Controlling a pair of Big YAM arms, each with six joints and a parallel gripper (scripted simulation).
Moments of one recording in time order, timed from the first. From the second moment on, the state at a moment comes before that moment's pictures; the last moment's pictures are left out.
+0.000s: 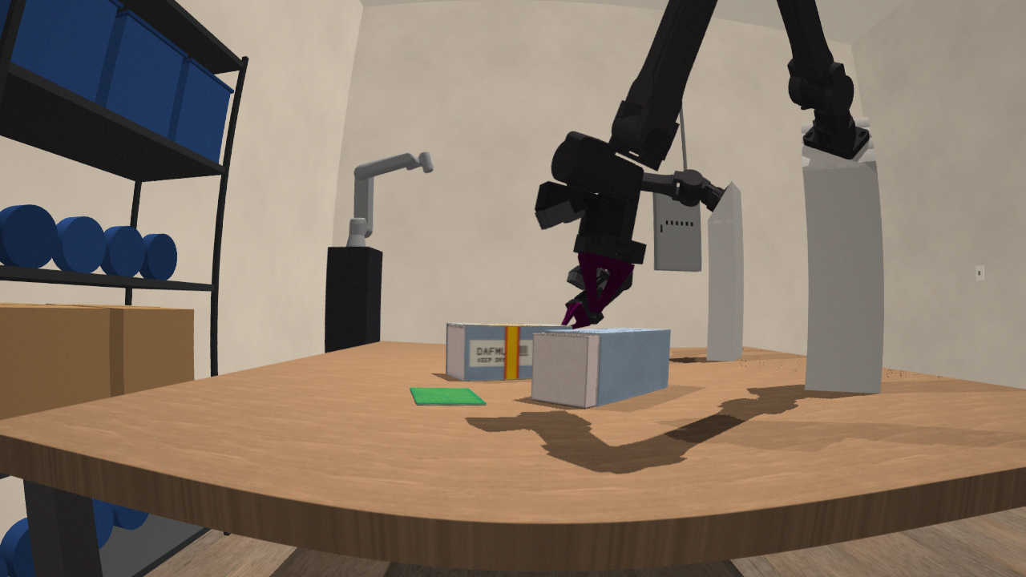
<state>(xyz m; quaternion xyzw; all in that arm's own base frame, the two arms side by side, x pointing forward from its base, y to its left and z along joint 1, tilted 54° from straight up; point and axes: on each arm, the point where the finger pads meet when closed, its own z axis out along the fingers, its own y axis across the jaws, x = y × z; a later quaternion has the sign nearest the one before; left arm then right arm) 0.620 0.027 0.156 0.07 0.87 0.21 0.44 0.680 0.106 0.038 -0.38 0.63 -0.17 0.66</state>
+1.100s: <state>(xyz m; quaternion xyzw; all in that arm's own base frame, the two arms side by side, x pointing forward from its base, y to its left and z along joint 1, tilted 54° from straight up) 0.574 0.182 0.281 0.05 0.77 0.18 0.61 0.620 -0.142 0.251 -0.21 0.68 -0.20 0.68</state>
